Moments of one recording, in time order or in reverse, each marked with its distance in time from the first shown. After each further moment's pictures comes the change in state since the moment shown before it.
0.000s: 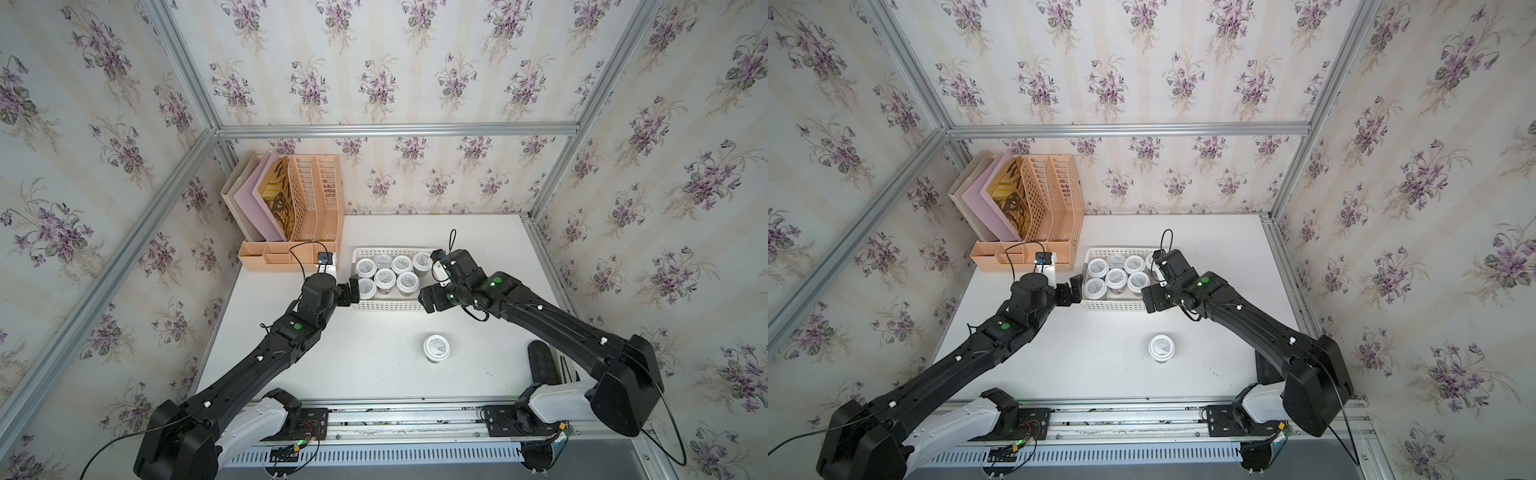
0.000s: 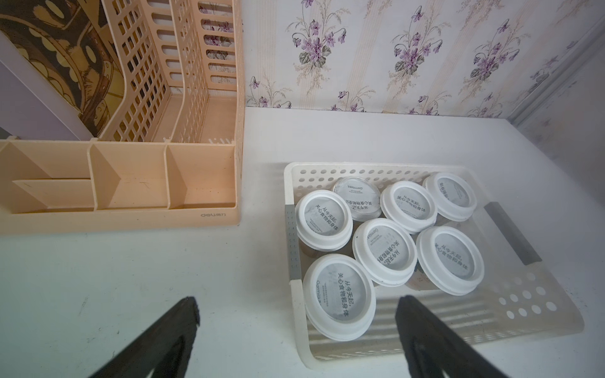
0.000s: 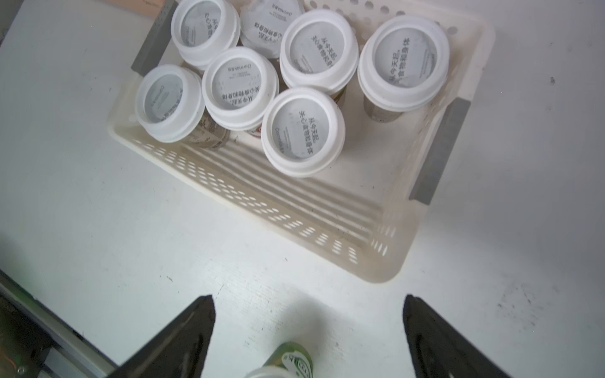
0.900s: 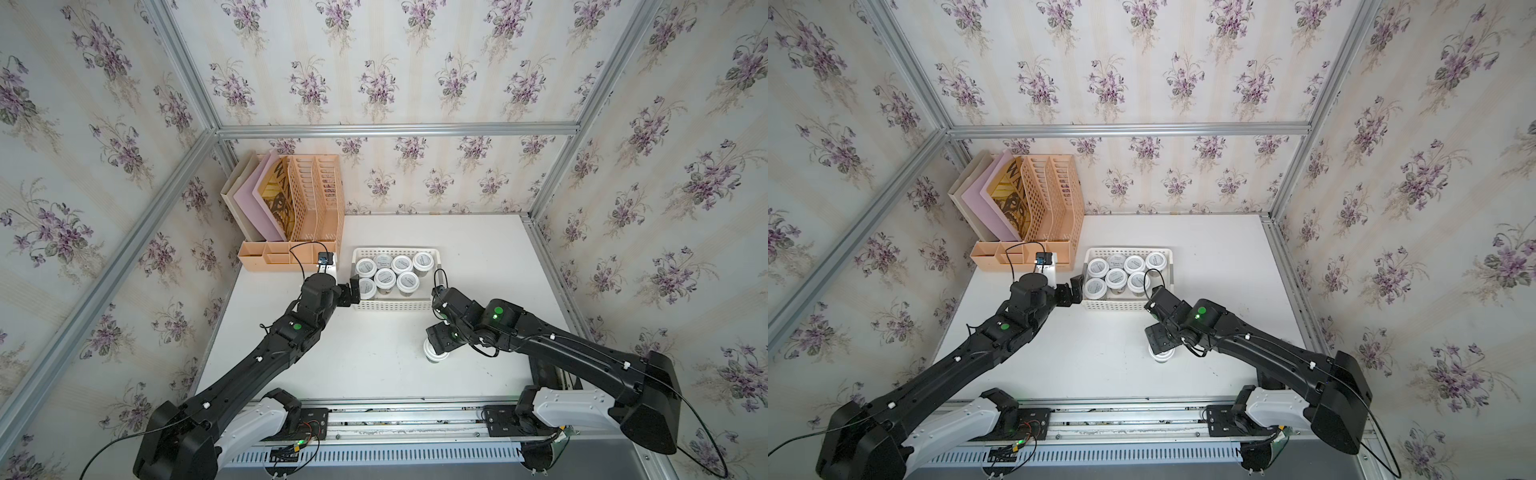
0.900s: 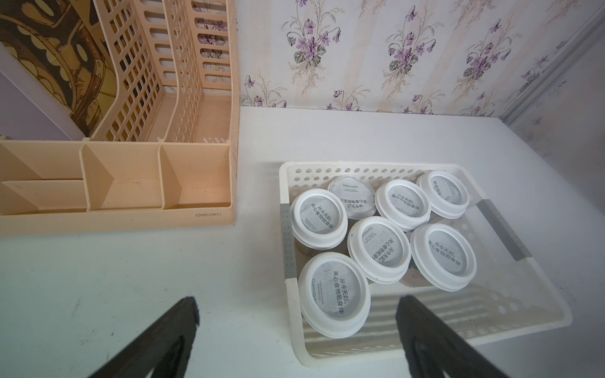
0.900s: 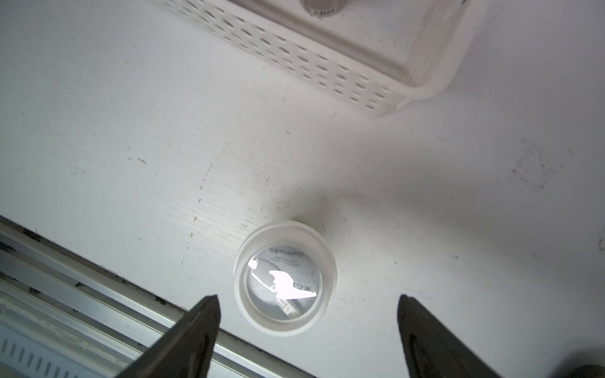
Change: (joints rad) left arm 0.000 -0.005 0.000 -0.004 0.018 -0.003; right arm 0.256 -0.109 -0.099 -0.243 0.142 0.189
